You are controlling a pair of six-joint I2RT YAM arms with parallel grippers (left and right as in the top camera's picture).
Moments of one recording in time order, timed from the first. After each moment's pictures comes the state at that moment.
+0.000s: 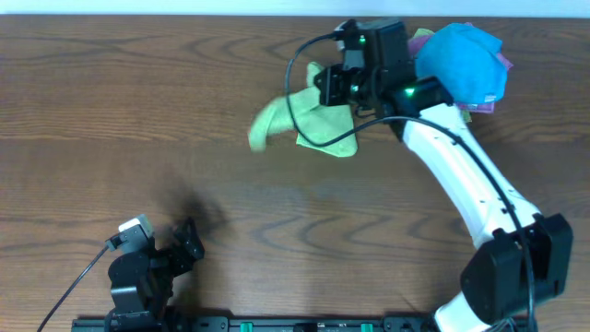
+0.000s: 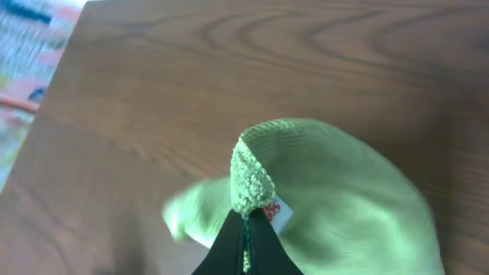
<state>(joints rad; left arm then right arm) 0.08 0.01 0.21 -0.79 0.07 -0.46 0.39 1.76 1.53 -0.51 -0.35 0.35</state>
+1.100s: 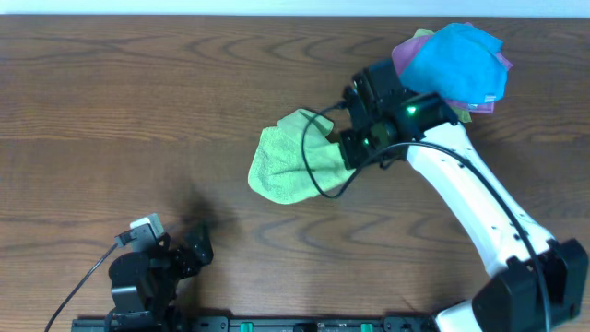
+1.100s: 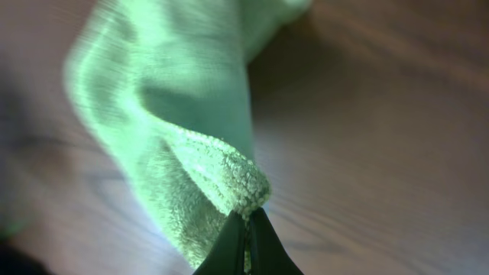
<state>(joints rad) 0.08 0.01 0.21 -0.79 0.24 -0.47 0.41 1.66 1.40 -1.05 -0.13 0.17</state>
